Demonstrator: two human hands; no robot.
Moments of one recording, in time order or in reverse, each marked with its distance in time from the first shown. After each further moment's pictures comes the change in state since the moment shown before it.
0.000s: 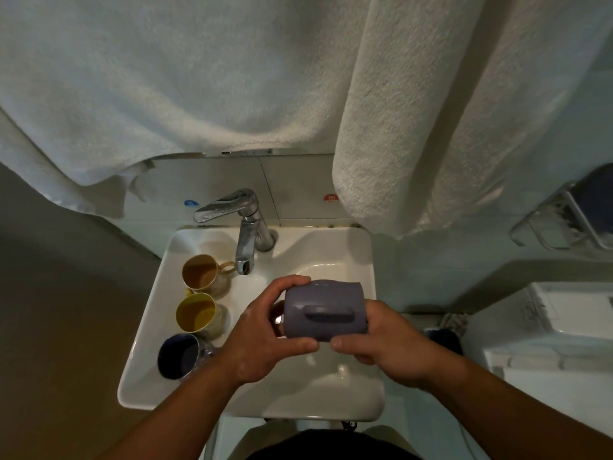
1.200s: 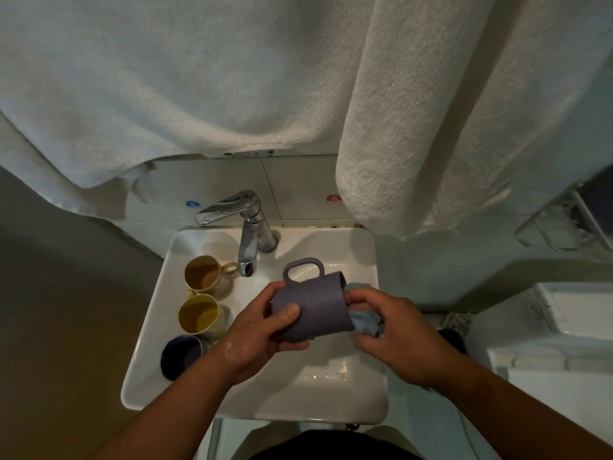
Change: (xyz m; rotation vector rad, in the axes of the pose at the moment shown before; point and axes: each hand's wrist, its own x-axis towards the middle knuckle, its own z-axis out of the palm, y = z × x) left_hand 0.007 -0.004 -0.010 -0.410 0.085 -0.340; right_hand 0.001 0.018 -0.015 -0.375 0.230 -0.120
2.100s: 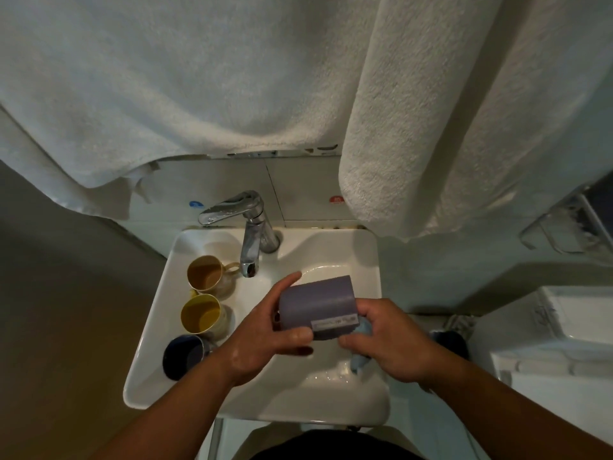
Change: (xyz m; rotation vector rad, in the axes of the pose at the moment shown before) left_hand -0.001 -0.002 -0.002 0.229 -0.083 0.061; right_hand 0.011 -0.010 0.008 0.150 -0.163 0.114
